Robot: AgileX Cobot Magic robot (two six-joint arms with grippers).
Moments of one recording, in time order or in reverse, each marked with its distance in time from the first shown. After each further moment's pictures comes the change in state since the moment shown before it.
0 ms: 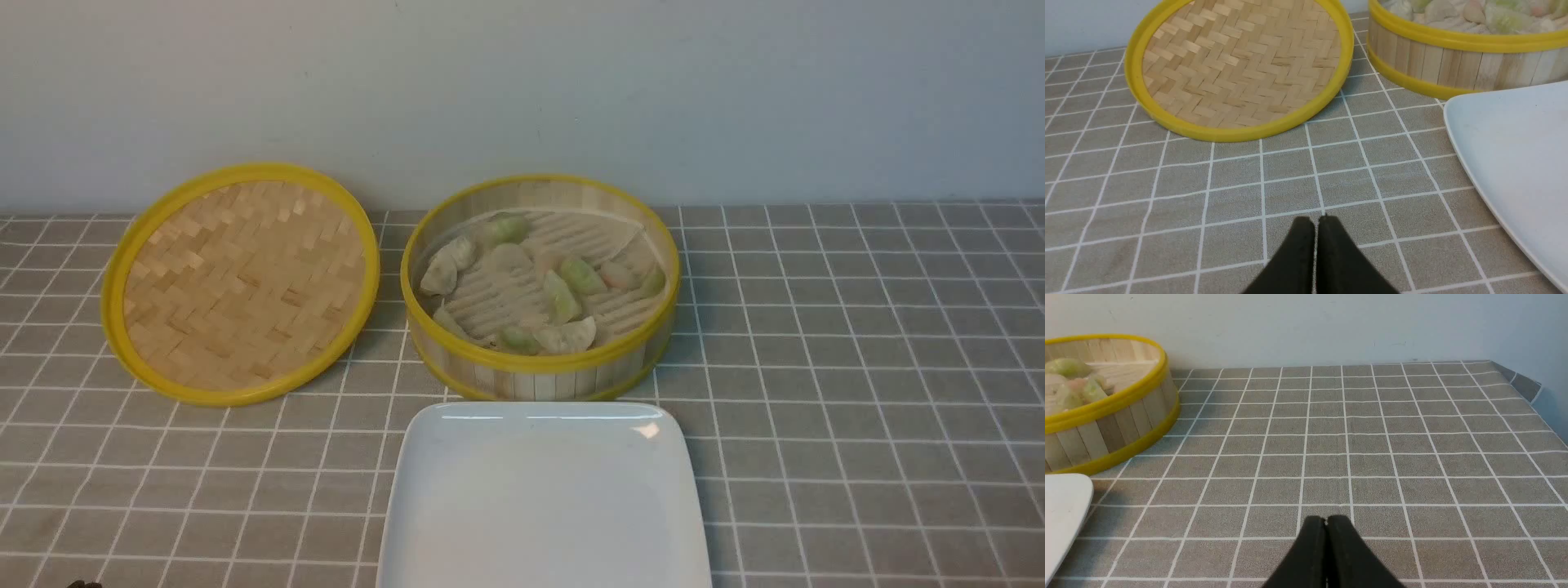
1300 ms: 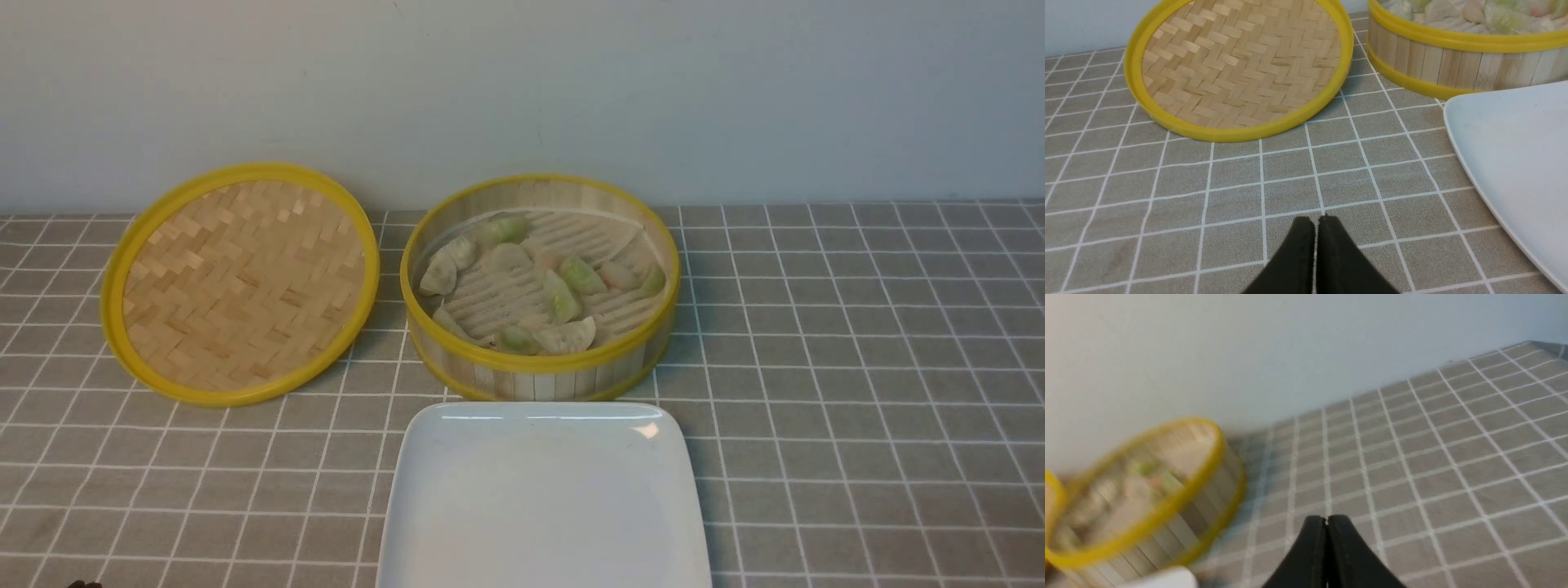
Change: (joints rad) right arm 0.000 0.000 0.008 0.327 -0.173 0.118; left arm 0.000 0.000 0.000 0.000 0.000 0.000
